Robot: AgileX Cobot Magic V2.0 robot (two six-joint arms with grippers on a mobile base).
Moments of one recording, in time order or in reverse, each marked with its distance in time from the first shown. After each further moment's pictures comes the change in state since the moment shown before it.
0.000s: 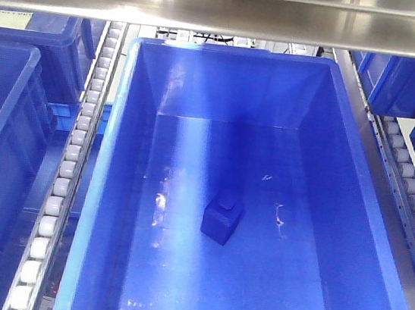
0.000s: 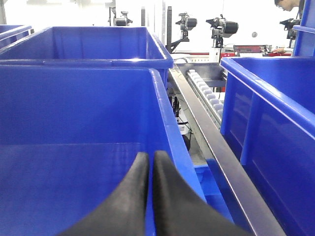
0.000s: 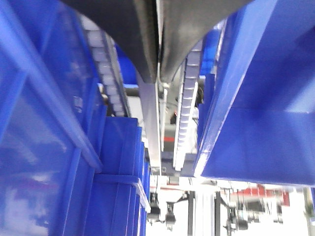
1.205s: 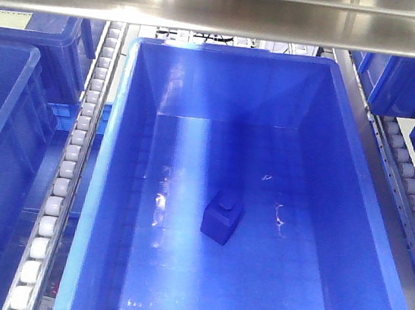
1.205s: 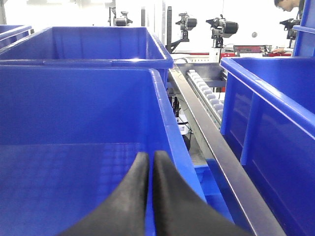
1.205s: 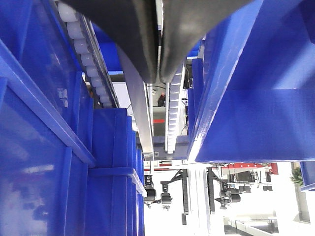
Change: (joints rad) left arm 0.000 0.000 0.000 0.000 0.000 0.000; right arm 0.000 0.000 0.065 0.077 -0.132 0.011
